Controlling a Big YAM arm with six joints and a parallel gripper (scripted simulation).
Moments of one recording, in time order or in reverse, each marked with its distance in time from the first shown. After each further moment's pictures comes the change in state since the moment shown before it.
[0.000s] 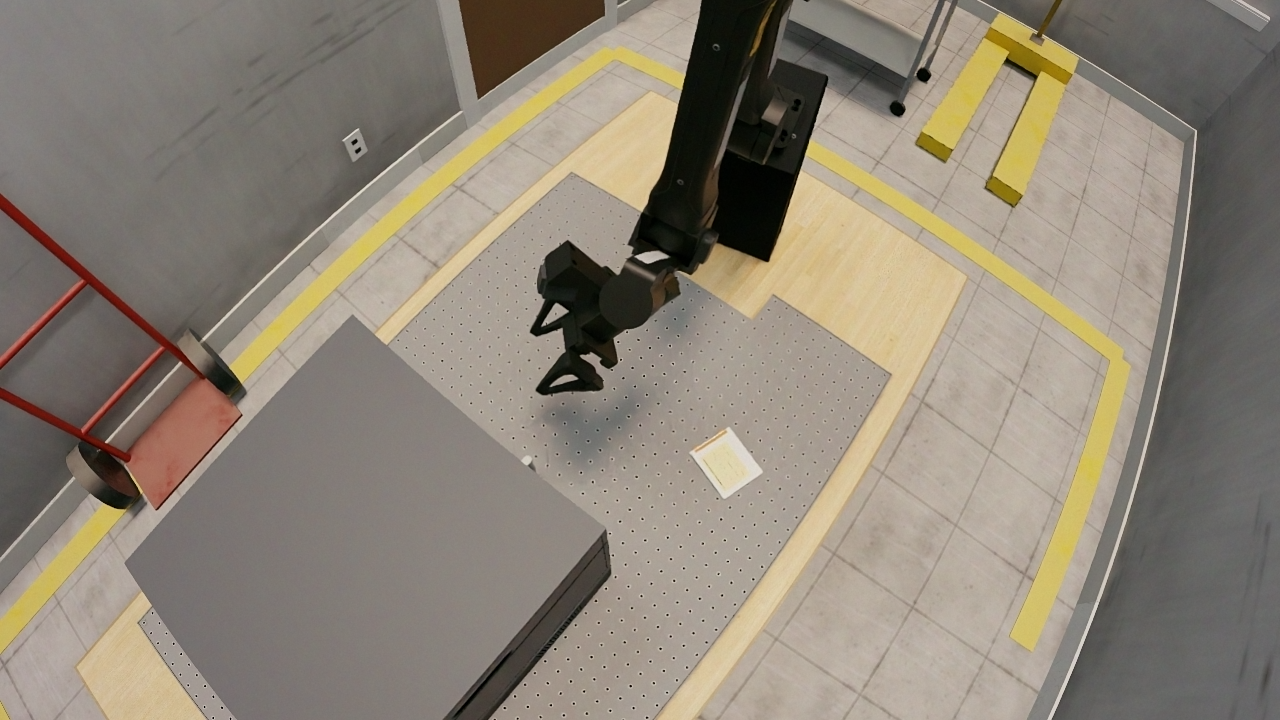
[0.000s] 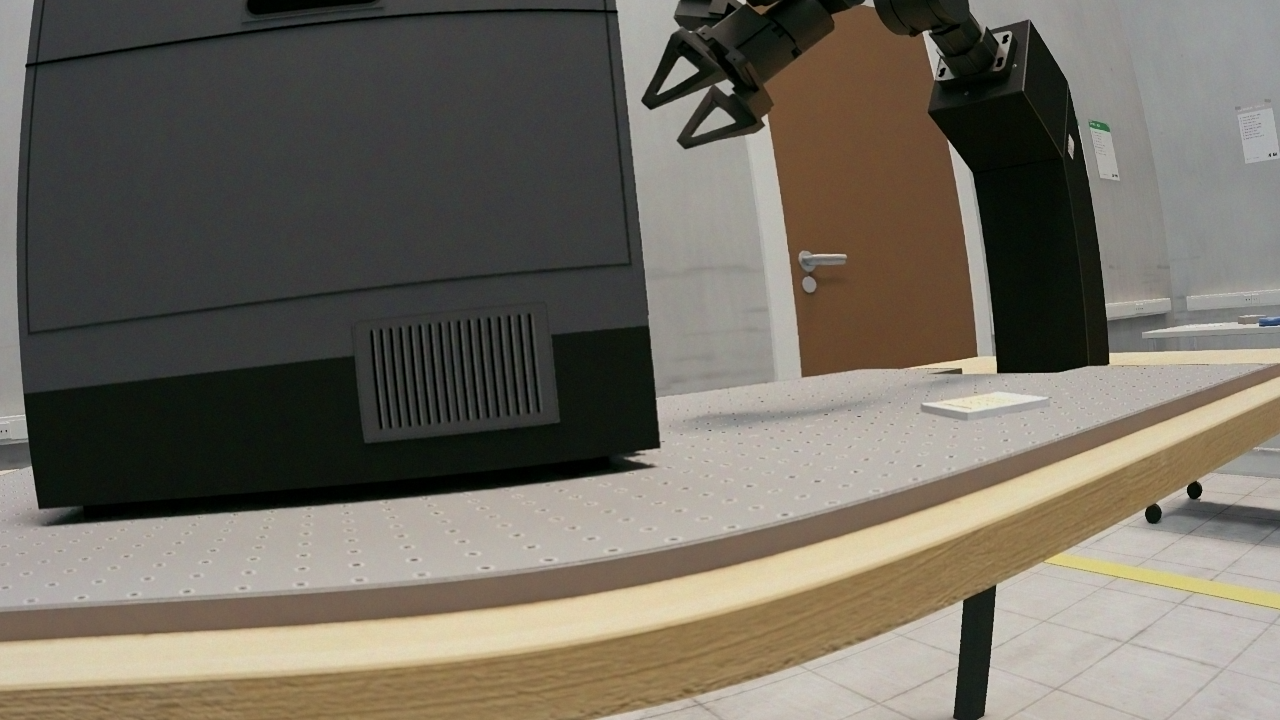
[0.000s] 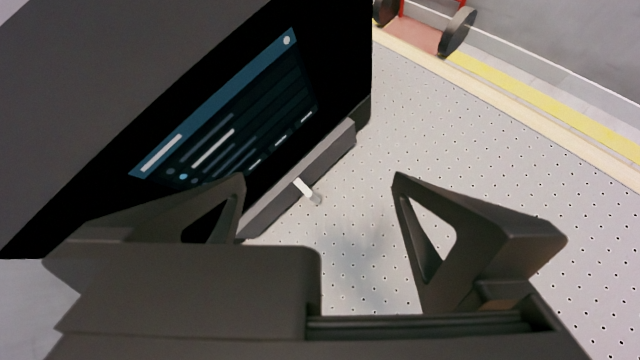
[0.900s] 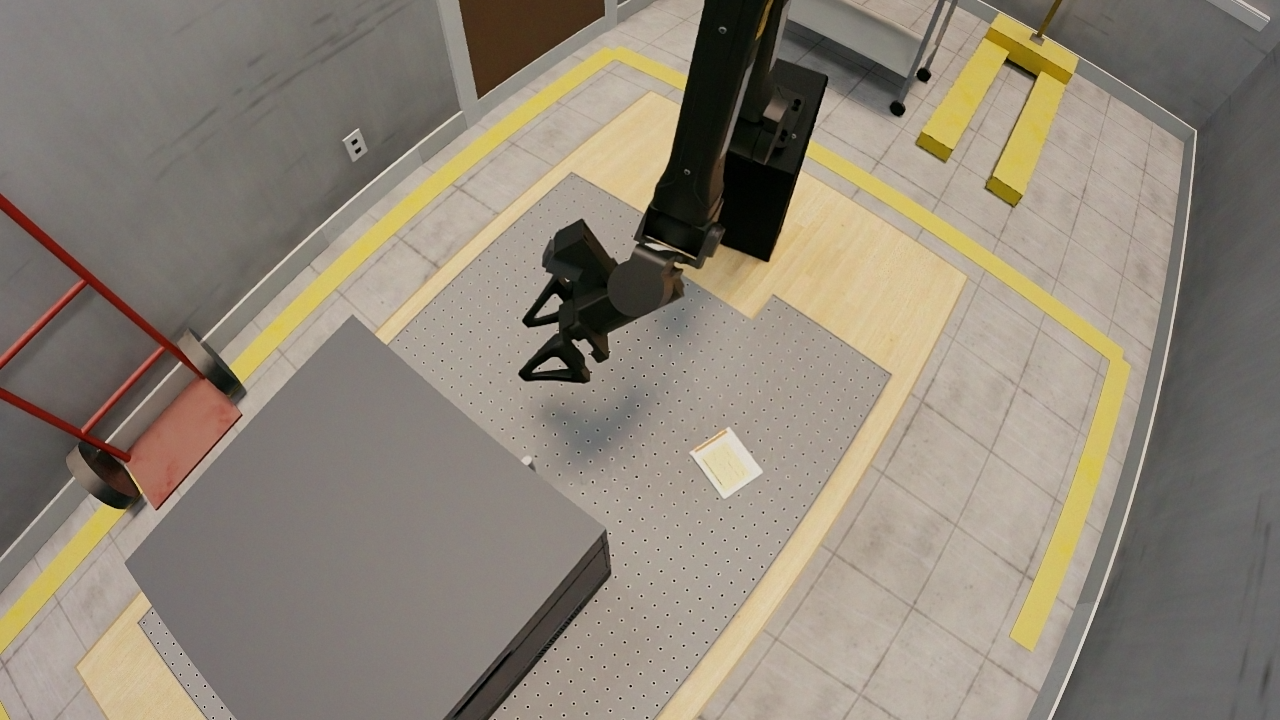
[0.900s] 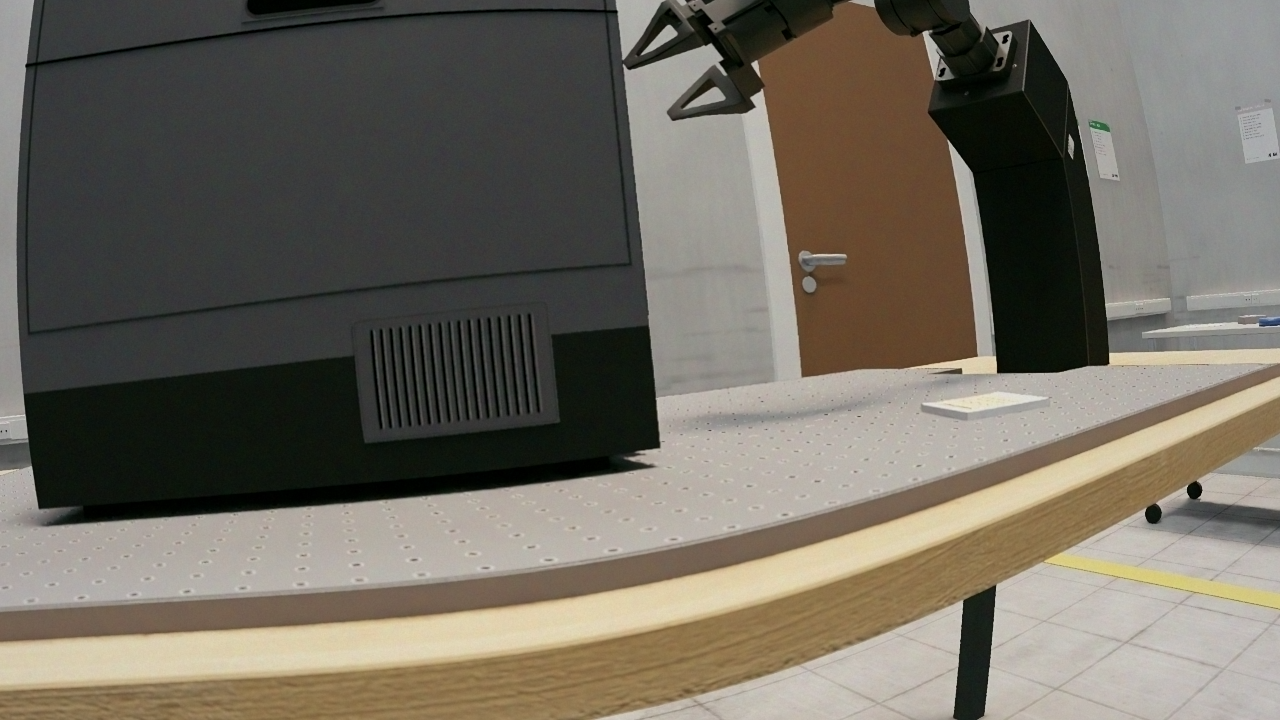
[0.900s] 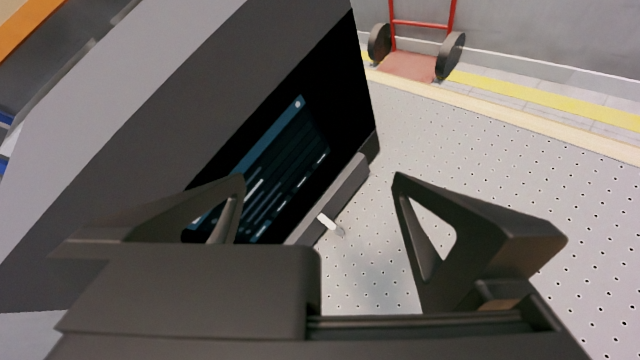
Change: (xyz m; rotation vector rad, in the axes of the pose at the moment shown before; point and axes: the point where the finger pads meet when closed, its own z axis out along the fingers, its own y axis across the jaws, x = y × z) arm -0.036 0.009 -0.013 -0.003 -0.161 0.165
